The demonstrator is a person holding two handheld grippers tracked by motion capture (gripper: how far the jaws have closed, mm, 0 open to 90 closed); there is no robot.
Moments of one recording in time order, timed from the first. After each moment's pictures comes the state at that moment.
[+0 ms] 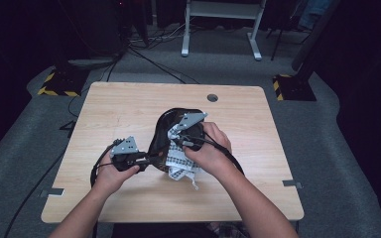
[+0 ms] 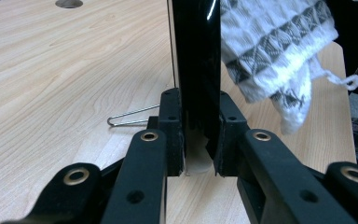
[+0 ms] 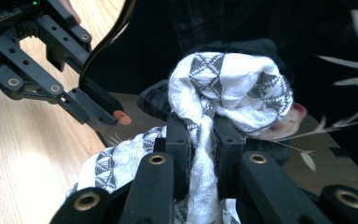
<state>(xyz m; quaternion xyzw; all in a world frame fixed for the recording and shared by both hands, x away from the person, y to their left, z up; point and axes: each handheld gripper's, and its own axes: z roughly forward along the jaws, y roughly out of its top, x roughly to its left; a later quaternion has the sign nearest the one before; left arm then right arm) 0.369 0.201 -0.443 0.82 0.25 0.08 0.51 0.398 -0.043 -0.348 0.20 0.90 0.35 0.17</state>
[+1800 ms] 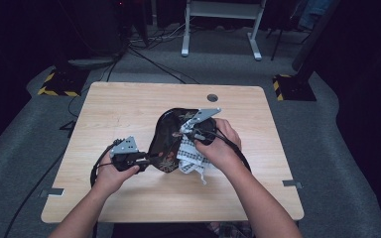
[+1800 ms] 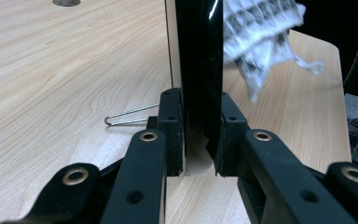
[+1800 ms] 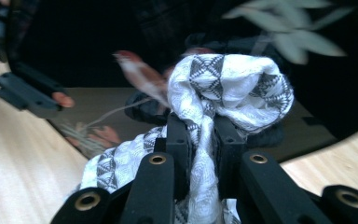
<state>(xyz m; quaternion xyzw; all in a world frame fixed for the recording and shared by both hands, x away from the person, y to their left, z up) 0.369 0.200 -0.443 0.82 0.26 0.07 0.51 0.414 -0.070 -0.355 0.25 0.89 0.35 0.18</state>
